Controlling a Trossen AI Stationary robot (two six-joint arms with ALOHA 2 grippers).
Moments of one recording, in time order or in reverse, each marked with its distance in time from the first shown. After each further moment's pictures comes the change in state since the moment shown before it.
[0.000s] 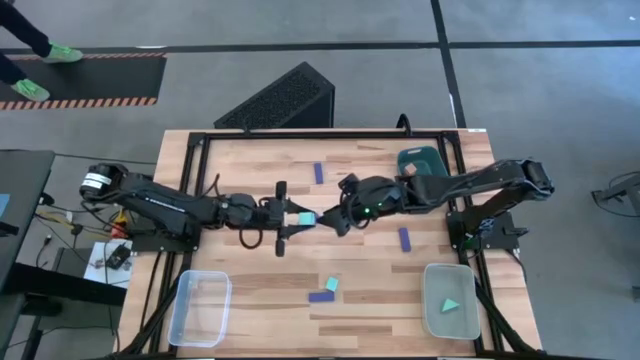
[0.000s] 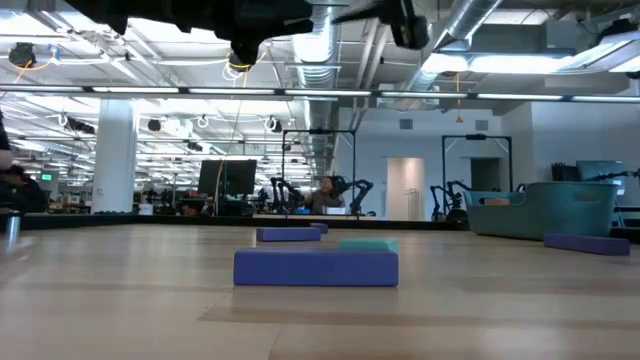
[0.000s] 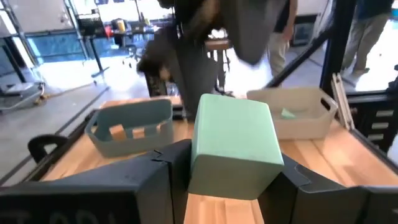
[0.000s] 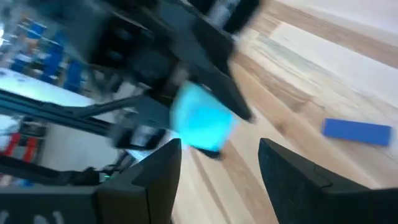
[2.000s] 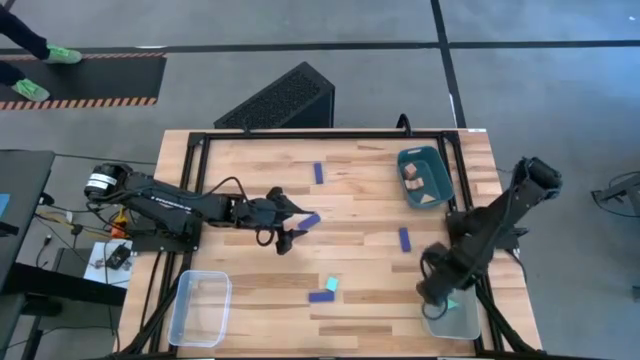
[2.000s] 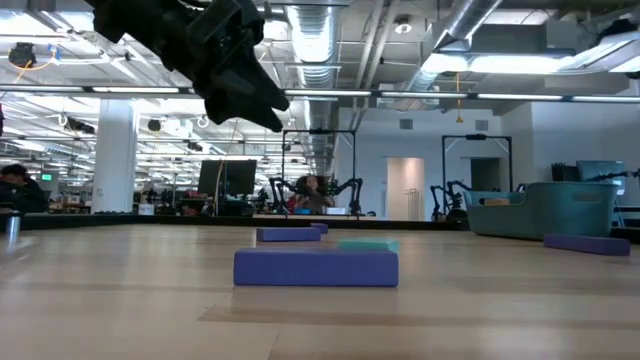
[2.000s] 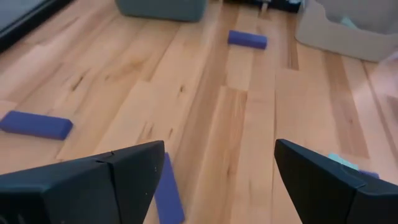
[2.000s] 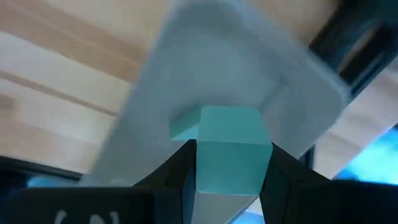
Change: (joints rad) left arm 0.037 0.043 0.063 -0.484 -0.051 -0.332; right arm 0.664 -0.078 -0.220 -0.992 -0.326 0.912
